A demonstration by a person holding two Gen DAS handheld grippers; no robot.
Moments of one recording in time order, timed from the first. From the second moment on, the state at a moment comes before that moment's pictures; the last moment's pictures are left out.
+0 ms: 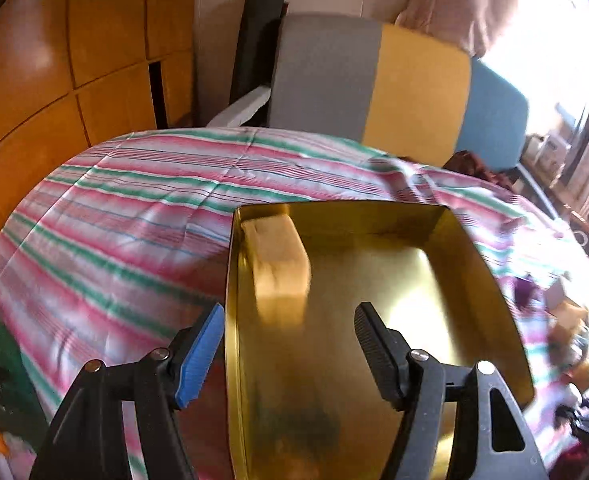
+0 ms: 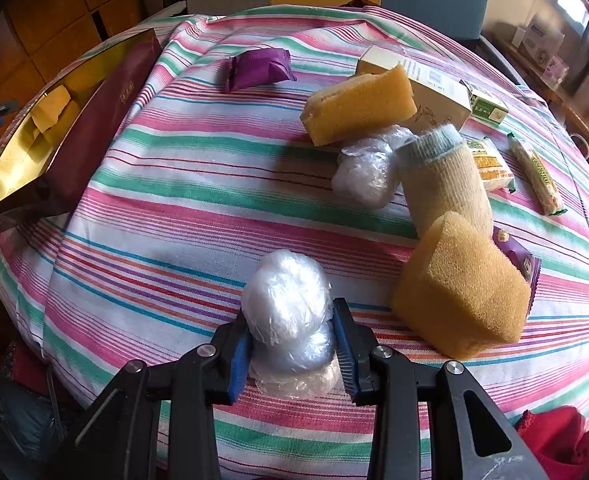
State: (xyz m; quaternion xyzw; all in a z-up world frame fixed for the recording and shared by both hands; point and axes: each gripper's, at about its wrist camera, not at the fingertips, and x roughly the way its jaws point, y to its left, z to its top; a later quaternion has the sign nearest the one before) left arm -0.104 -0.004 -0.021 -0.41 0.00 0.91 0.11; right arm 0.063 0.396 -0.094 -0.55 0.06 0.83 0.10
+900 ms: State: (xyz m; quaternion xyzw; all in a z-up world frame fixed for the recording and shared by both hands) left arm -0.026 -0.070 -0.020 -0.39 -0.06 0.91 0.06; right arm -0.049 0.191 -0.013 -0.48 0.05 0.87 -0.10
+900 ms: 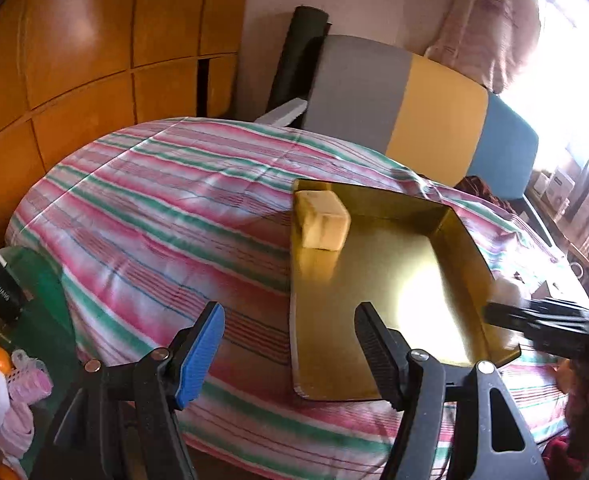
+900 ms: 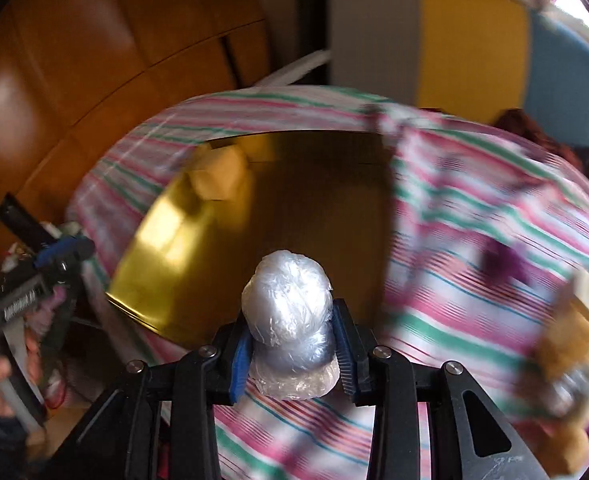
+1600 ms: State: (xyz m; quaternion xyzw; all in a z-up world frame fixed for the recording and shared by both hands) left arm -0.020 -0.097 -0.012 -0.38 -0.05 0.92 0.02; right arm -0.151 0.089 -0.060 -0.52 0.12 0.84 -0.15
